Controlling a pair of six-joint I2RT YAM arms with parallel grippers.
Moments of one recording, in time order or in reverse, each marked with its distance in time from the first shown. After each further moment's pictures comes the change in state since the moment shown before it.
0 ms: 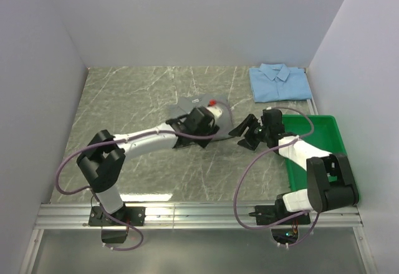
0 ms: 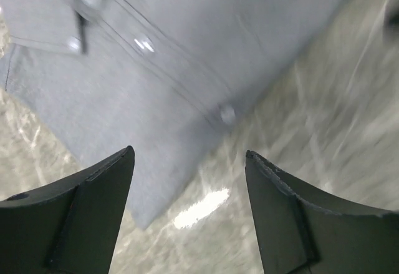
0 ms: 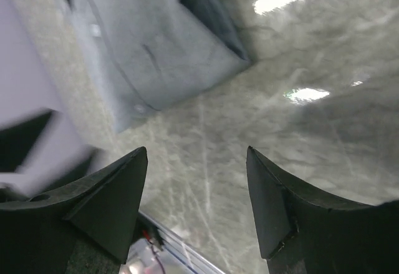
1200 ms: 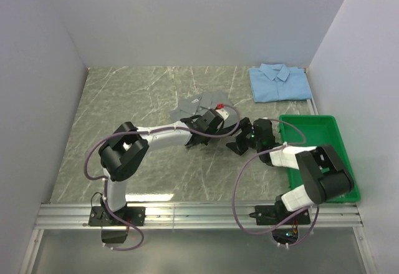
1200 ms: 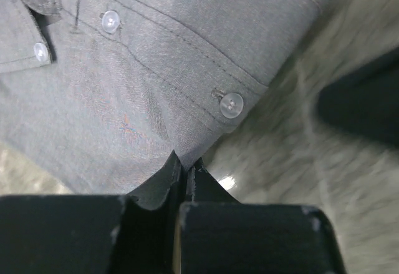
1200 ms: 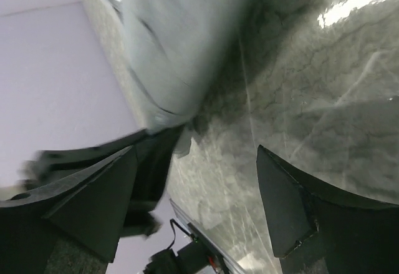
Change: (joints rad) left arm -0.052 0.205 0.064 0.022 -0.063 0.040; right arm 0.128 0.061 -0.180 0.471 0.098 0.415
